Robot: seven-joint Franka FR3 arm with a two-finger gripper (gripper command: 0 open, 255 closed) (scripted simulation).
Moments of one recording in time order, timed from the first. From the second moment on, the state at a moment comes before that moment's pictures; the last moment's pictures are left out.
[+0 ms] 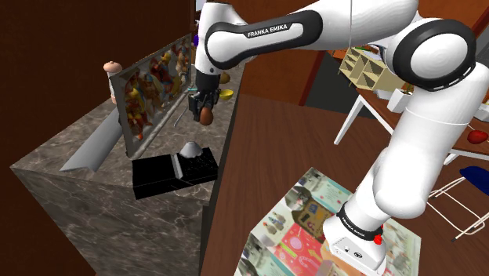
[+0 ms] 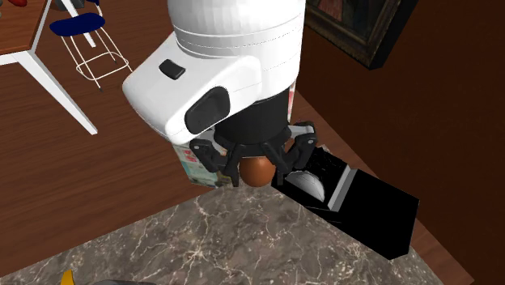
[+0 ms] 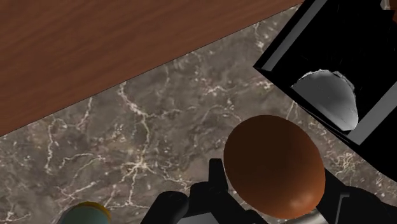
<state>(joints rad) 0.14 0.18 0.19 -1.81 0.04 2.04 0.08</state>
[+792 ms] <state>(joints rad) 0.16 0.16 0.21 -1.71 0.04 1.92 0.14</state>
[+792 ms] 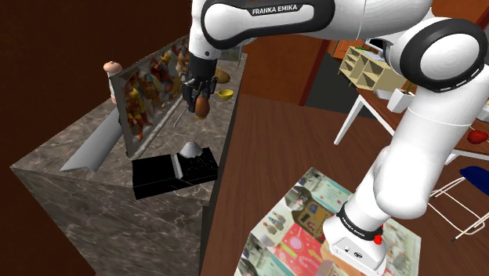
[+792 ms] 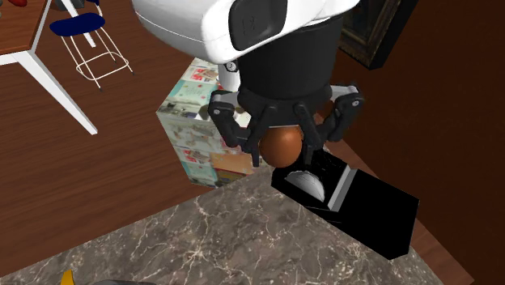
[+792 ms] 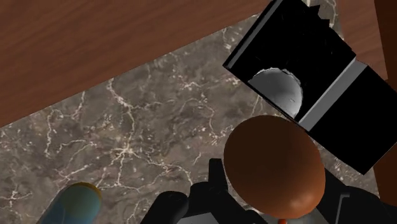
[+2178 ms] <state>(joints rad) 0.31 0.23 0.30 -1.75 -0.01 2.04 0.39</state>
